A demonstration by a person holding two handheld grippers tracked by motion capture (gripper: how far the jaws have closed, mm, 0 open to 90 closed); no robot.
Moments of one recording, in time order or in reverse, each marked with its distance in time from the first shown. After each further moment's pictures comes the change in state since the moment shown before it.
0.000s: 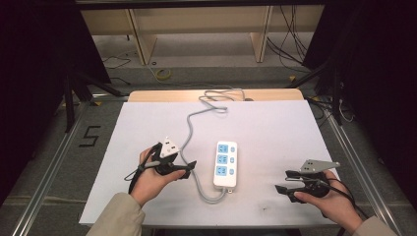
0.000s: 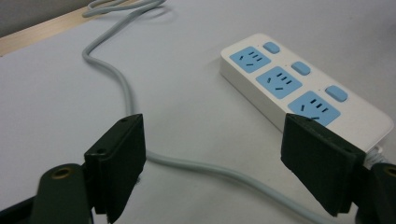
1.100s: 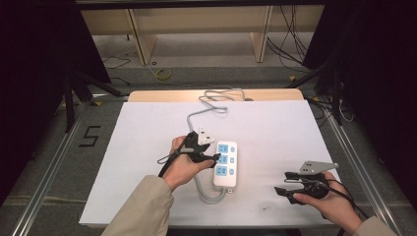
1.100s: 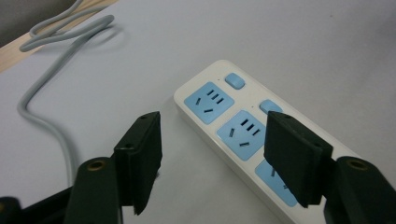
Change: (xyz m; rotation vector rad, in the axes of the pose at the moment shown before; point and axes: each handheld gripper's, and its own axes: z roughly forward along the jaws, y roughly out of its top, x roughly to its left) left arm -0.039 0.055 0.055 0.084 -0.053 0.115; right arm 0.003 -0.001 0.001 0.012 0.008 -0.008
